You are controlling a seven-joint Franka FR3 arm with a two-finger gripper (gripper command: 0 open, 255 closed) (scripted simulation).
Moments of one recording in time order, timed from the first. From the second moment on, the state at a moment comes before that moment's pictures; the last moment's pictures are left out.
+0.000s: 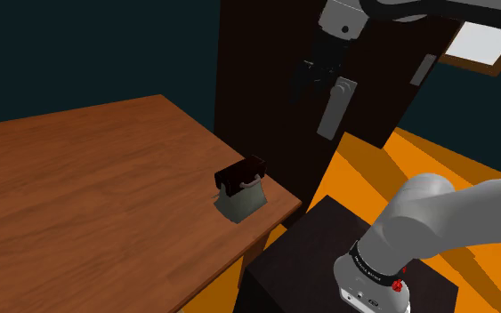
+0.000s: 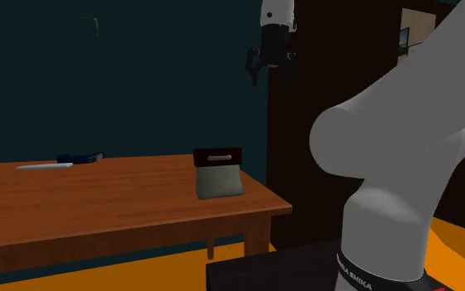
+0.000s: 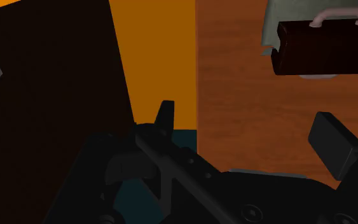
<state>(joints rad) 0.01 -0.77 0.06 -2.31 0.05 1.70 0.12</state>
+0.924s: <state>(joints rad) -0.32 -0.53 0.54 -2.36 0.21 1.79 1.37</state>
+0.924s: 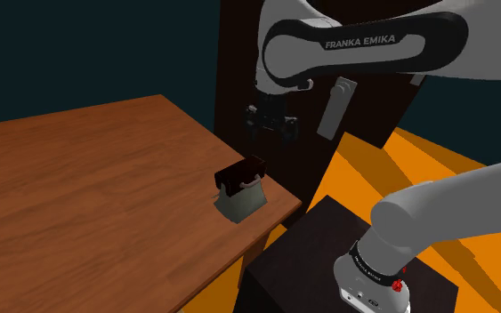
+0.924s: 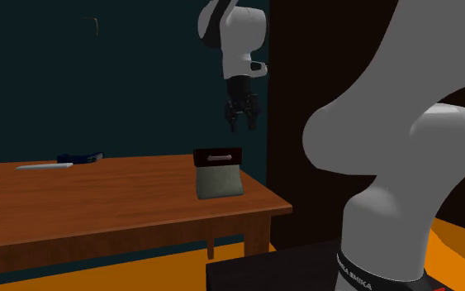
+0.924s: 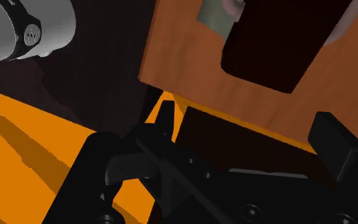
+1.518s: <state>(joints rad) -0.40 -0.41 0.65 -2.40 0.24 1.91 1.66</state>
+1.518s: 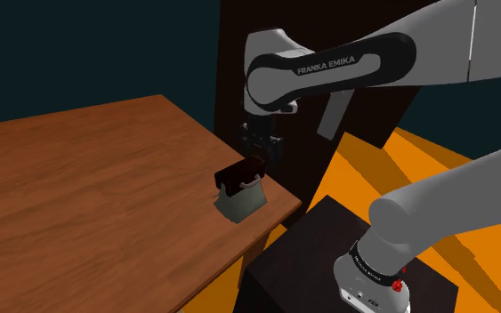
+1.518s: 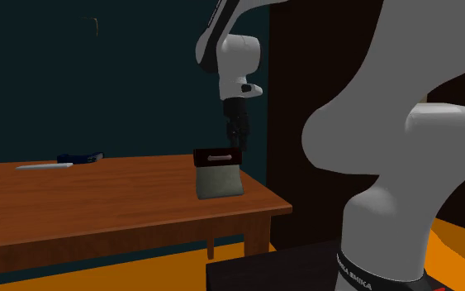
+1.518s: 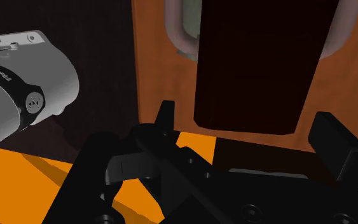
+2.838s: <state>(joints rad) -0.40 -0.43 0.63 -2.35 0.23 1.84 1.65</state>
